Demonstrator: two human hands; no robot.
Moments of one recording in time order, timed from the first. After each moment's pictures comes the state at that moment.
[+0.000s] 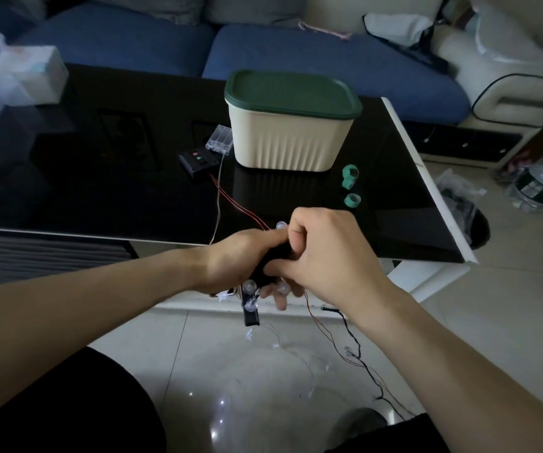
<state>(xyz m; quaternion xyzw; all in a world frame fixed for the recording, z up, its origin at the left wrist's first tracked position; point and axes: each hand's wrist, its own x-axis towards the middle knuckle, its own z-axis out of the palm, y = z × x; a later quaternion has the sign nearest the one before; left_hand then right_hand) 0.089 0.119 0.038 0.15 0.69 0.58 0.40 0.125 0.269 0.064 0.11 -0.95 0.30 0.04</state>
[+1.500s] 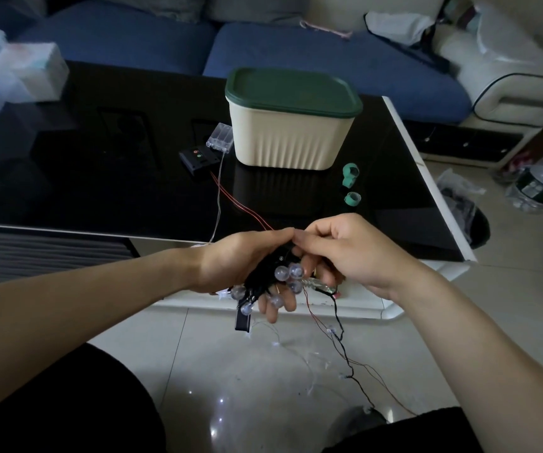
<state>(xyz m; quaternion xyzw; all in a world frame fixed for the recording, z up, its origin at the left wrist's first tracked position) 0.084 0.112 0.024 0.20 0.59 0.61 0.48 0.113 0.301 0.063 0.03 -0.81 0.54 -0.21</state>
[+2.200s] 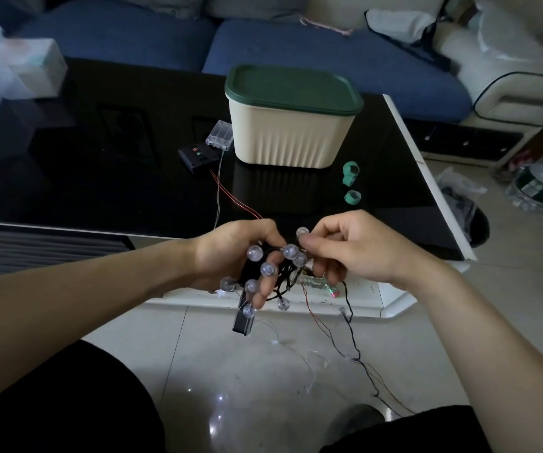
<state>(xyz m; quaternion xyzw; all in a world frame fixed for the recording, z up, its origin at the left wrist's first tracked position) 0.087 0.108 0.038 0.12 0.60 0.63 0.47 0.106 0.315 0.065 0.06 -0.86 0.47 -0.22</state>
